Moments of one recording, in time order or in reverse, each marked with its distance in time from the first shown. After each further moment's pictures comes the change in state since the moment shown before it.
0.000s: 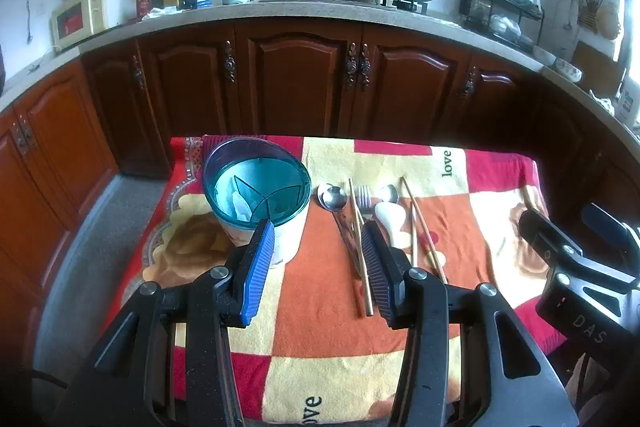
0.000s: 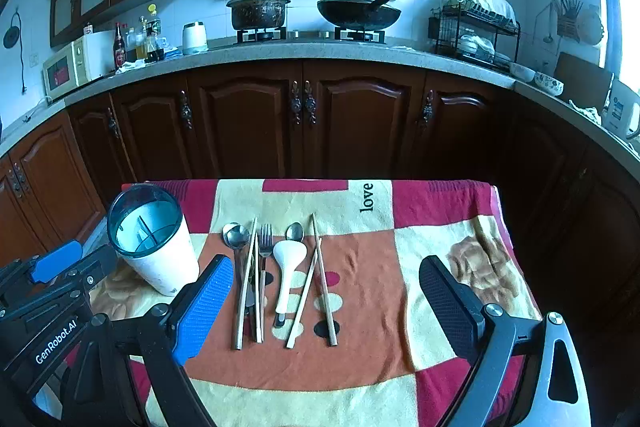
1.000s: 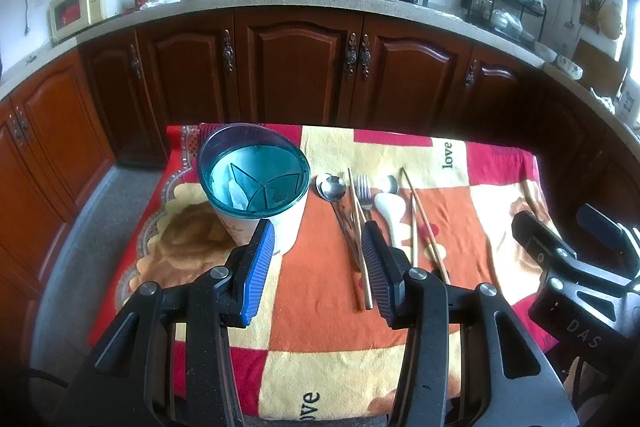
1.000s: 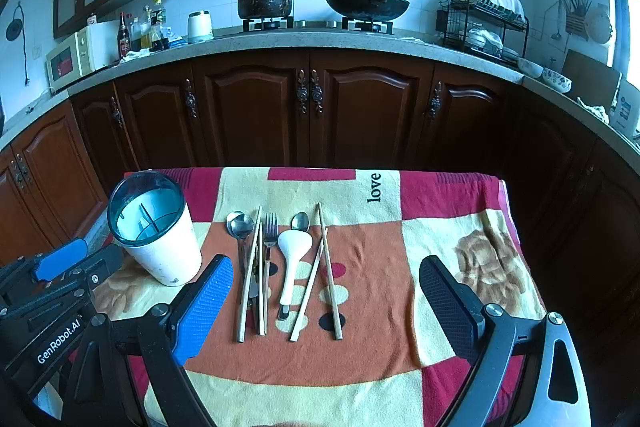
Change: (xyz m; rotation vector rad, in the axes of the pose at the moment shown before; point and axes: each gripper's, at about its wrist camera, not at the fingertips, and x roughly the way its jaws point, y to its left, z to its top) left arm 0.015 0.005 -0.010 -0.006 0.022 -0.018; right arm 0.011 0.001 -0.005 -0.008 0.031 0.014
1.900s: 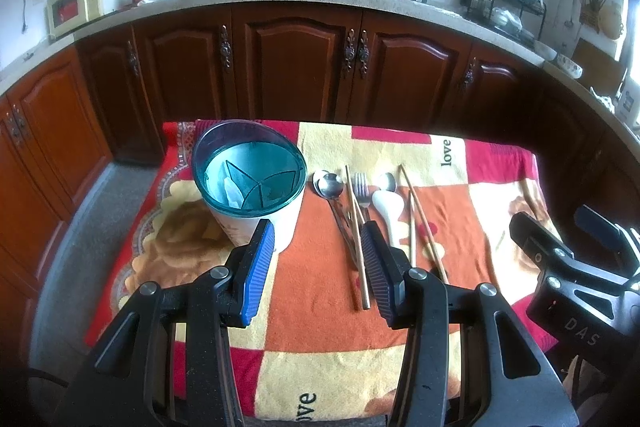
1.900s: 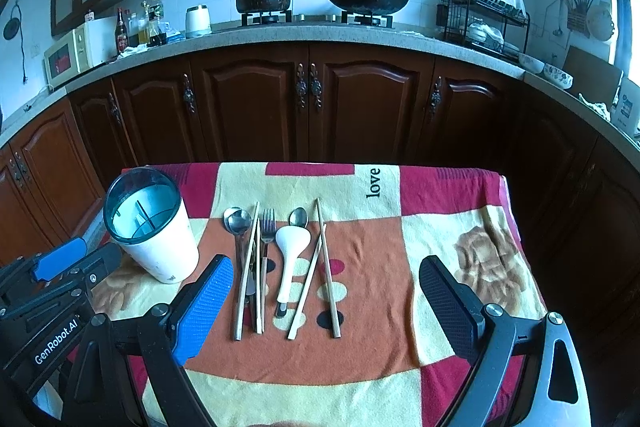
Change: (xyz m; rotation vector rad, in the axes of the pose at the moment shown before) left arm 0.007 0.000 0.001 0.000 0.016 -0.009; right arm 0.009 -0.003 0.001 -0.002 0.029 -0.002
